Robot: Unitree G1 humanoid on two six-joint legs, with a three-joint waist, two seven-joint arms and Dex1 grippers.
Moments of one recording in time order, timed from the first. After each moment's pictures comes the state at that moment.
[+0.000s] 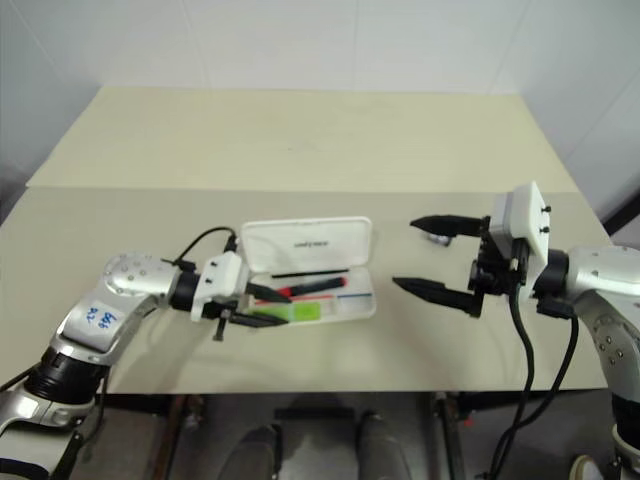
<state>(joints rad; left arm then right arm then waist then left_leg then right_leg) -0.51 0.72 -0.22 -0.14 -0.28 0.29 -1.19 -0.30 -0.90 -0.29 -0.42 0.75 0.55 1.06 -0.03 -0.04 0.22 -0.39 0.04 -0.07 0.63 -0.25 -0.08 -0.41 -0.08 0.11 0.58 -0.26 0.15</state>
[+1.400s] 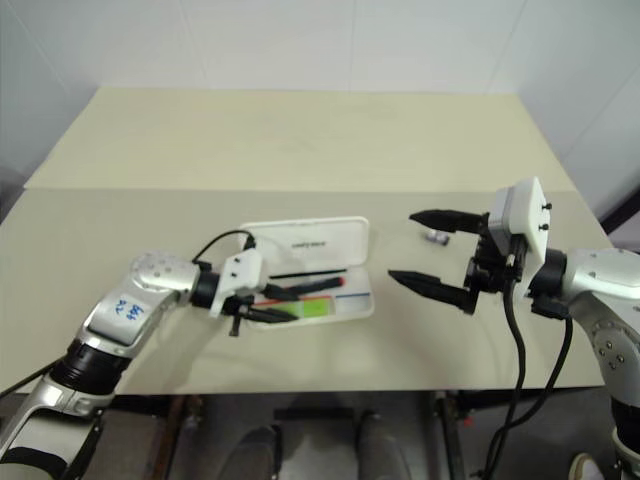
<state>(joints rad) -0.57 0.65 -0.28 -0.08 -0.21 0.41 -1.16 -0.30 -0.90 -0.29 -0.45 0.79 0.55 0.98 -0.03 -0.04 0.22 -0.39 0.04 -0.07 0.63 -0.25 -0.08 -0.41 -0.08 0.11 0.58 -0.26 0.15</state>
